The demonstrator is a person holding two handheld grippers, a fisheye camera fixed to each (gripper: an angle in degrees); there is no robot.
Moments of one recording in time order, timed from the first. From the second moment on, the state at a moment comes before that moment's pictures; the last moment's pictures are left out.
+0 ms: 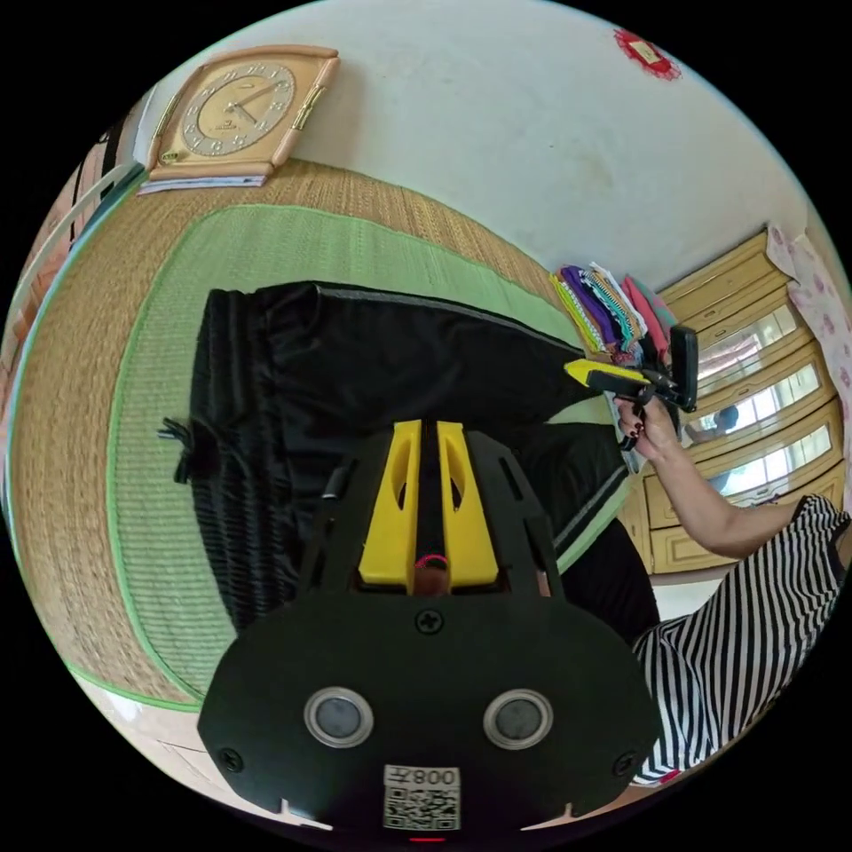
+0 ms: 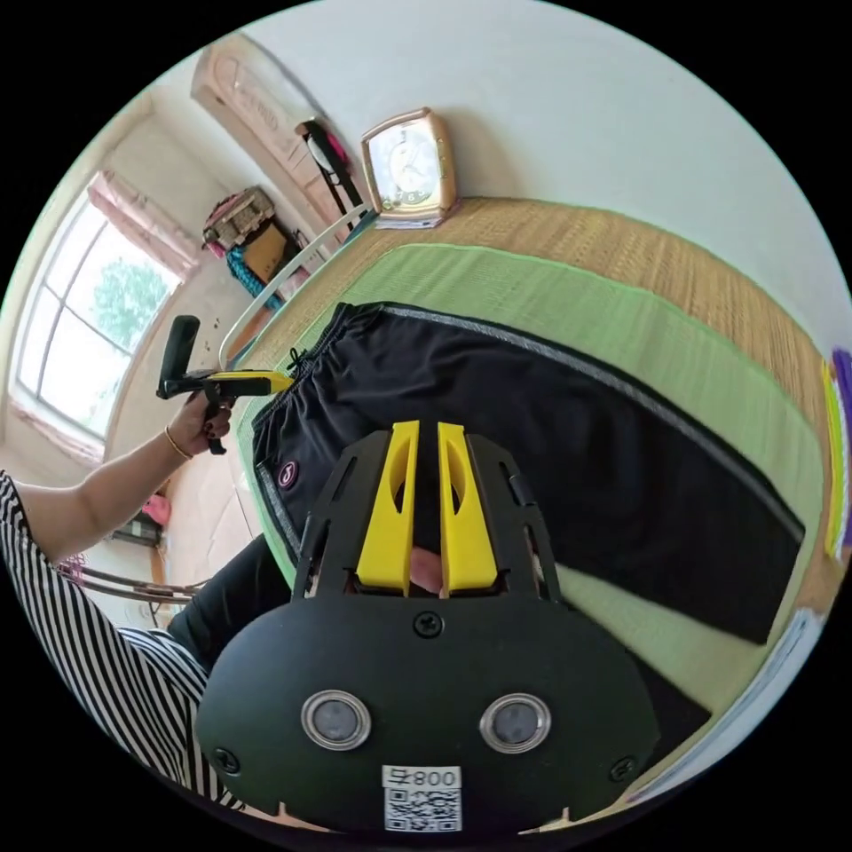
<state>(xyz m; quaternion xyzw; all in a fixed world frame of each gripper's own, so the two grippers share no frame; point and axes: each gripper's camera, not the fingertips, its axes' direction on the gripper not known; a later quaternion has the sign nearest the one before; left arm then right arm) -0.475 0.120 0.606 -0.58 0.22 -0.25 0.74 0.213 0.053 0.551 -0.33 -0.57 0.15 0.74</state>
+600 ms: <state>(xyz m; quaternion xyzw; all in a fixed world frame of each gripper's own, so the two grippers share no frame) -0.528 0.007 0.672 -0.66 0.17 -0.01 0.73 -0.038 -0.019 0.713 -0.36 -0.51 -0.06 0.78</state>
